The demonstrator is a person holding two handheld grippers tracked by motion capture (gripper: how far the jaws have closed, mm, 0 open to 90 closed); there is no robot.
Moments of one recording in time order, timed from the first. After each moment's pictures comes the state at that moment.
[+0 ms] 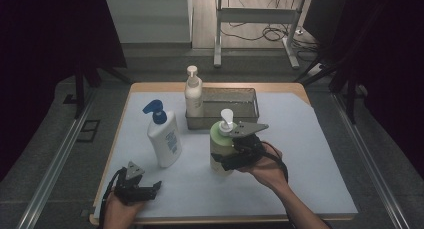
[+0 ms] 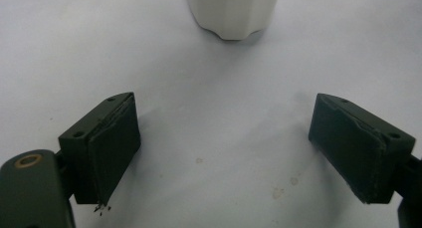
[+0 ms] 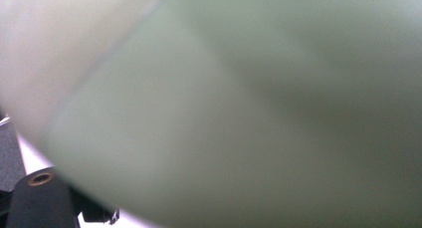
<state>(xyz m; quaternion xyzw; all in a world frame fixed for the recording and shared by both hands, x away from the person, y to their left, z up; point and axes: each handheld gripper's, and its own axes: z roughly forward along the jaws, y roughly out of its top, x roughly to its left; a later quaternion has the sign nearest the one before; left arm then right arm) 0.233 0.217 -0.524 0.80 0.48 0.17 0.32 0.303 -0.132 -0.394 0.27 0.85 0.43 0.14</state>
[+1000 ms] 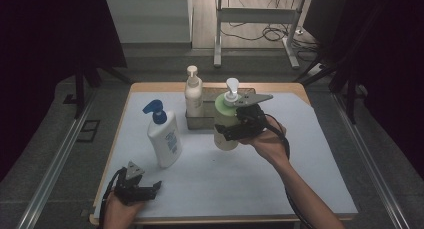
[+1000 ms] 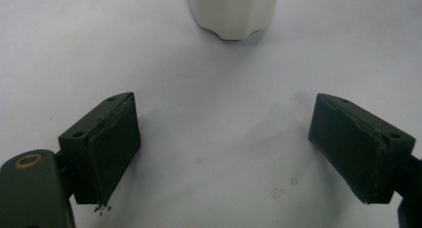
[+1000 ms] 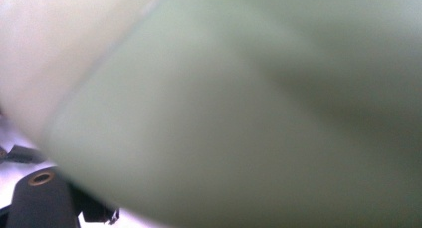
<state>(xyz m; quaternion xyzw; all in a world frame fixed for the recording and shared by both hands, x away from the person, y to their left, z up) 0.234 0.217 -0.524 0.80 0.48 0.17 0.32 0.352 -0.134 -0.351 0.30 0.83 0.43 0.18</state>
